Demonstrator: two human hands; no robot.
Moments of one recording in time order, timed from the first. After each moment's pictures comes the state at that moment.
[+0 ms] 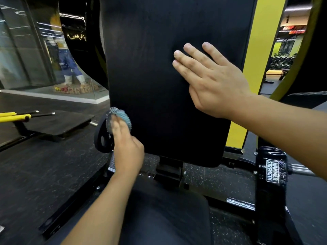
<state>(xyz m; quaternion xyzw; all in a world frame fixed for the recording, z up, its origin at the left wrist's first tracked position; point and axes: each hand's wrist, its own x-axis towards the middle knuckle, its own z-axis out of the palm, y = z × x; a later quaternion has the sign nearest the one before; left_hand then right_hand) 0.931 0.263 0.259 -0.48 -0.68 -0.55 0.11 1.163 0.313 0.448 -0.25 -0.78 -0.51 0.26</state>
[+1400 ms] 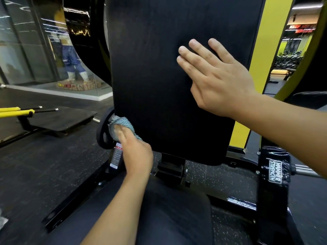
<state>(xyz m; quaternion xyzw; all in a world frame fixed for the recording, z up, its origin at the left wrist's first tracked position) 0.957 0.261 0.256 -0.38 -0.71 -0.59 0.03 1.160 0.314 0.444 -0.25 -0.77 -0.52 0.28</state>
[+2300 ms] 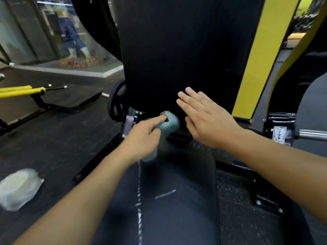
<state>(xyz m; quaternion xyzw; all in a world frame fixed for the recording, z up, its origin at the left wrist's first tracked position) 0.954 0.152 0.293 -0.63 -0.66 -0.37 -0.17 1.158 0.246 0.307 -0.31 -0.91 -0.23 0.18</state>
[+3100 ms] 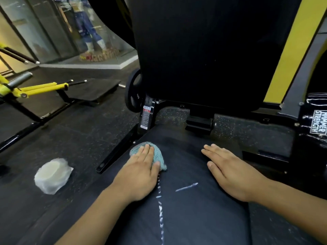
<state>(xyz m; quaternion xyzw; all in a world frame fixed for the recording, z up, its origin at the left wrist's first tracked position) 0.897 0.073 0.191 -0.63 -0.77 -0.01 -0.12 1.177 0.183 0.171 -0.39 -0.90 0.18 0.06</state>
